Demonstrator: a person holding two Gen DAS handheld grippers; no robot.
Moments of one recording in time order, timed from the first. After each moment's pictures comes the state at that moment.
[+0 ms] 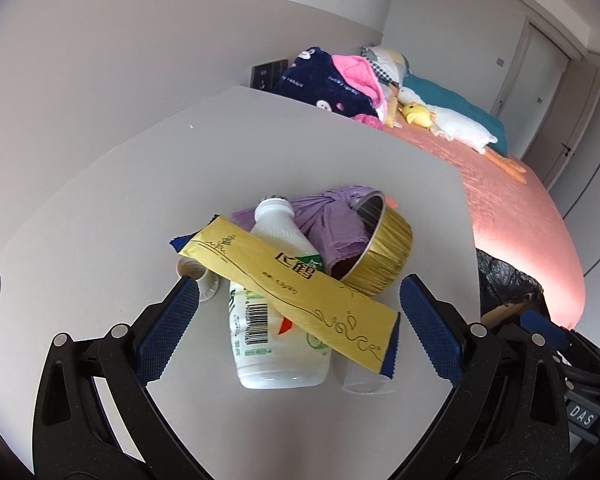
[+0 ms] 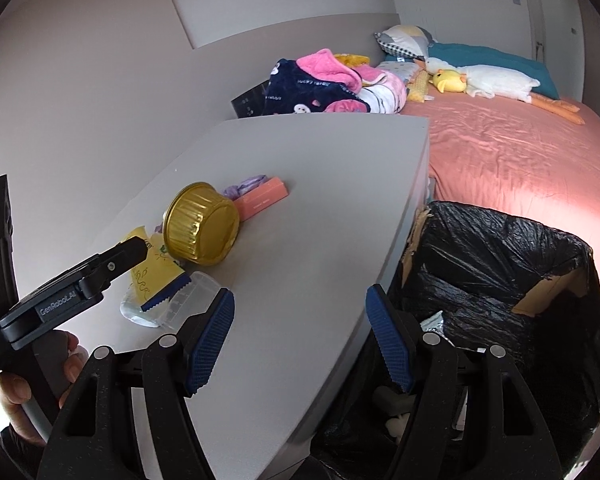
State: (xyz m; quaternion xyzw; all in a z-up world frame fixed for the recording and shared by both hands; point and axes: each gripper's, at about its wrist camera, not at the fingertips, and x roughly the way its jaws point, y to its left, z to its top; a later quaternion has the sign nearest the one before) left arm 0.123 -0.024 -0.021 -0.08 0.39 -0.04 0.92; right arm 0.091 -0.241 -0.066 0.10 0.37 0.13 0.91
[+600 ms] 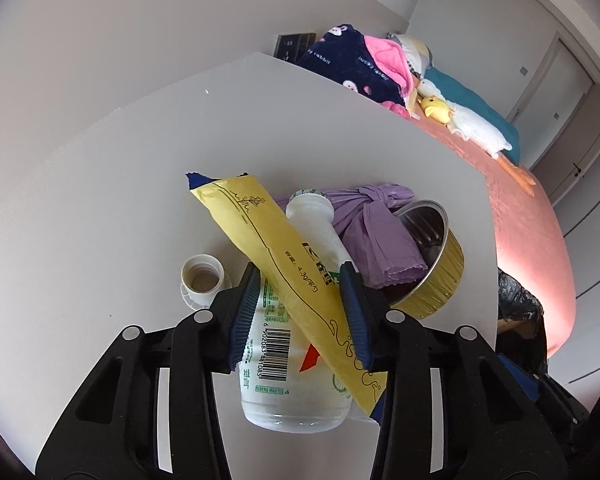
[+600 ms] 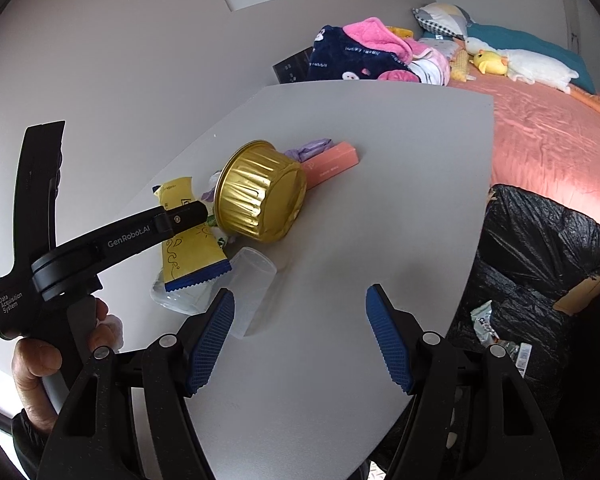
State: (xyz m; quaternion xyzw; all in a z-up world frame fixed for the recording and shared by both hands) left arm 0.148 0.000 -0.040 -0.13 0.43 -0.03 0.89; right arm 0.107 -0.192 -0.078 0.10 0.41 0.19 0.88
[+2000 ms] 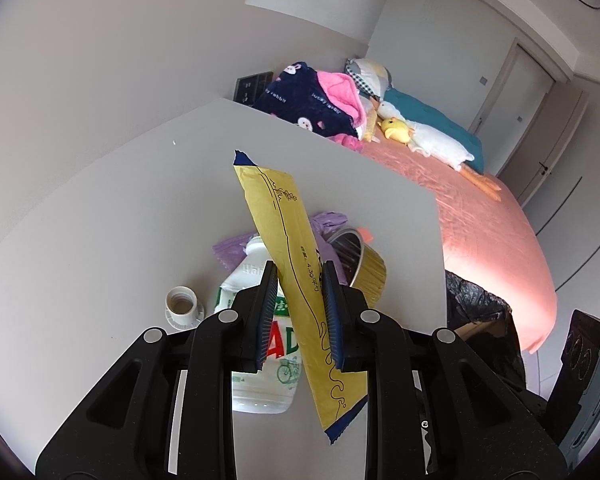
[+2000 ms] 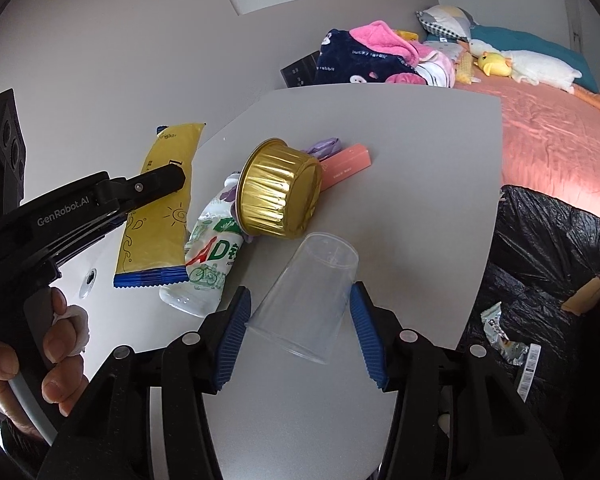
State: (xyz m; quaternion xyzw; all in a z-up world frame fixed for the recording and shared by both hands) left arm 0.126 -0.014 0.006 -0.12 0.37 -0.09 0.92; right arm 0.099 -0.199 -0.075 0.12 0.40 0.20 0.89
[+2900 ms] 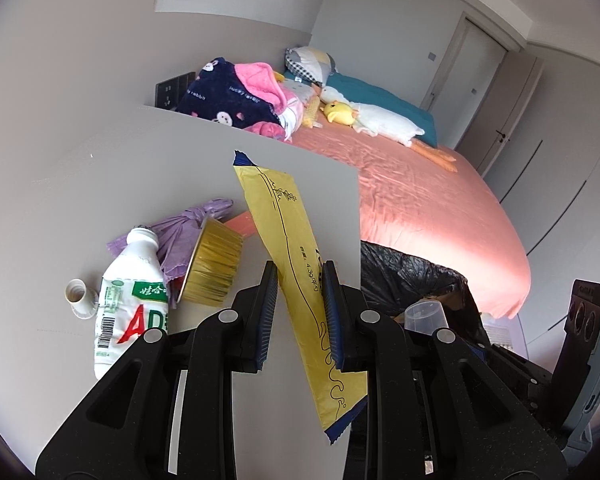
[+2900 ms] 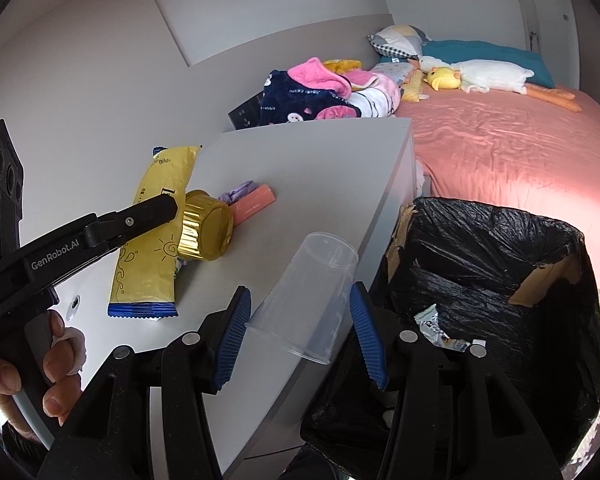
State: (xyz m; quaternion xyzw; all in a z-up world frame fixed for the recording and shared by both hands) left arm 0.111 -0.104 0.019 -0.08 0.37 -0.17 0.91; right arm 0.067 -0.289 -0.061 0.14 0.36 0.13 0.91
